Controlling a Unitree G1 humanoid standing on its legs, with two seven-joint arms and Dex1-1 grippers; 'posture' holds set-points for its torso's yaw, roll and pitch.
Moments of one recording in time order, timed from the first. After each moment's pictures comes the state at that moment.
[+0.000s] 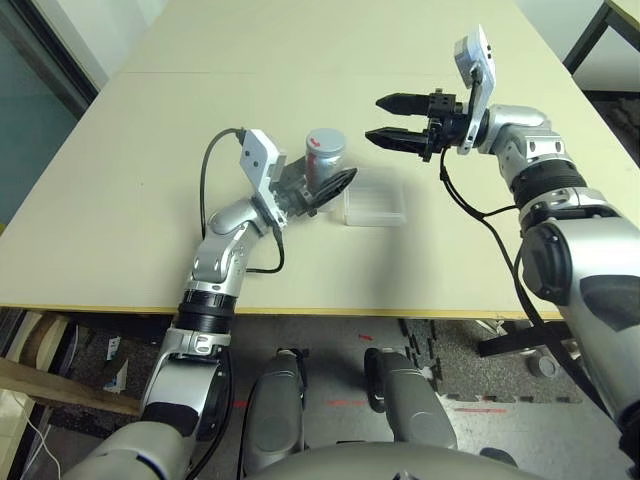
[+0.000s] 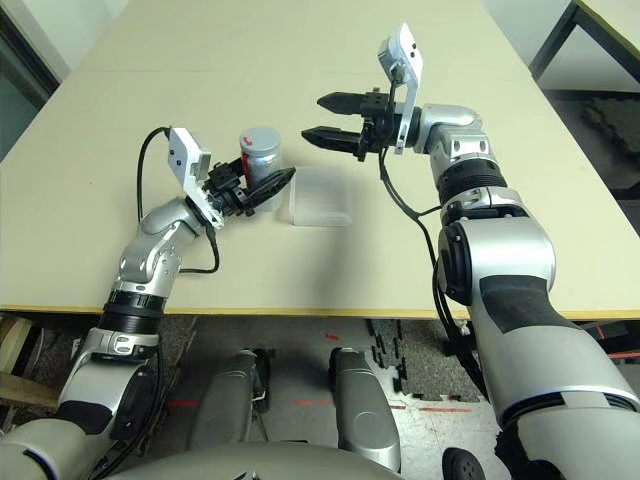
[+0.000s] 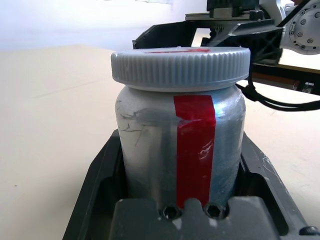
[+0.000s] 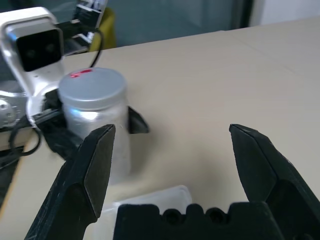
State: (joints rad) left arm -0.54 0.22 -0.02 0.21 -0.37 0.11 -0.81; right arm -1.26 -0.36 -0.10 1.21 0.18 -0.03 1.45
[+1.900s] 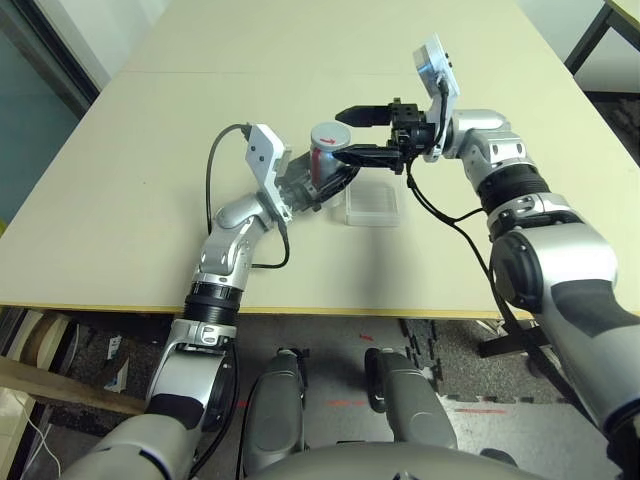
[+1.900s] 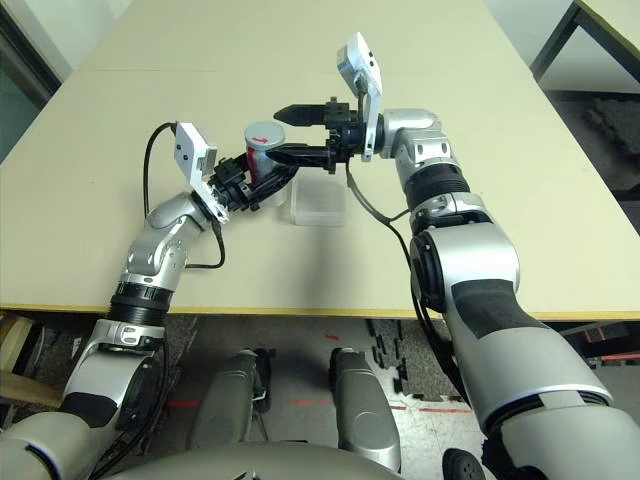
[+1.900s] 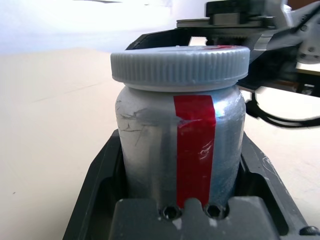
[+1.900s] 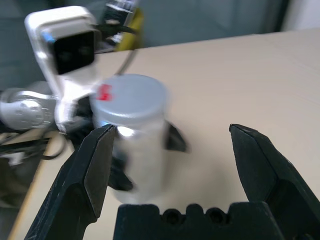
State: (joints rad) left arm -0.58 0.20 -0.02 0.27 -0.36 0.08 -0.83; right arm -1.24 -0.32 -0.09 1.14 0.17 0.00 1.46
